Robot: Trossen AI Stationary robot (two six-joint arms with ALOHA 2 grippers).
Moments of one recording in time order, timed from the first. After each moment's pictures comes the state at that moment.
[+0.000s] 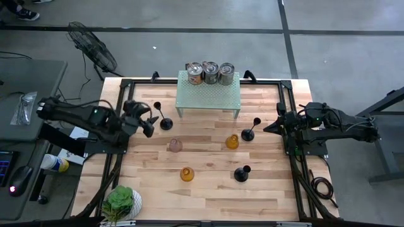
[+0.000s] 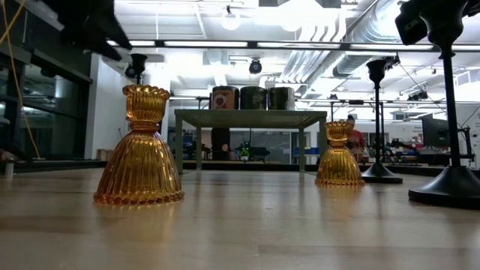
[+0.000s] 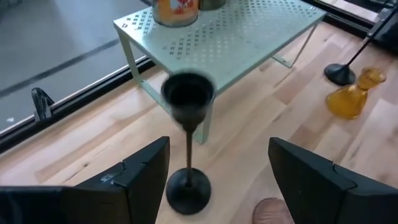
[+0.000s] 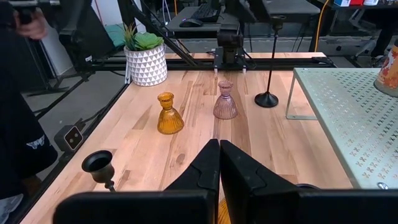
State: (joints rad) left arm -0.26 0.75 0.82 -0.86 -0.80 -0.77; right arm -0.03 0.33 0.59 -0.51 -0.16 0.03
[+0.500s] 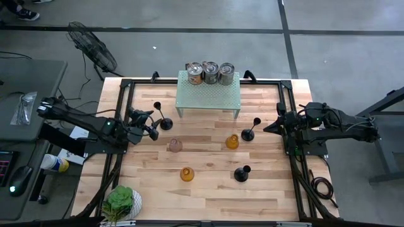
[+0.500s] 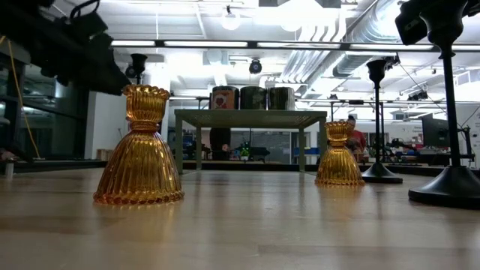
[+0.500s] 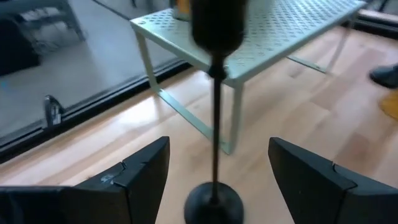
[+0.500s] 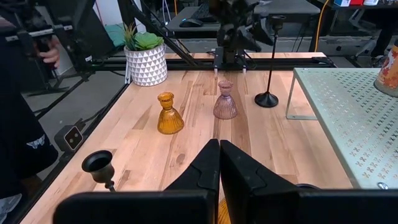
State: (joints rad) left arm -0.29 0.69 0.41 -0.41 -1.01 -0.65; right arm -0.03 0.33 0.59 -0.51 -0.16 0.03
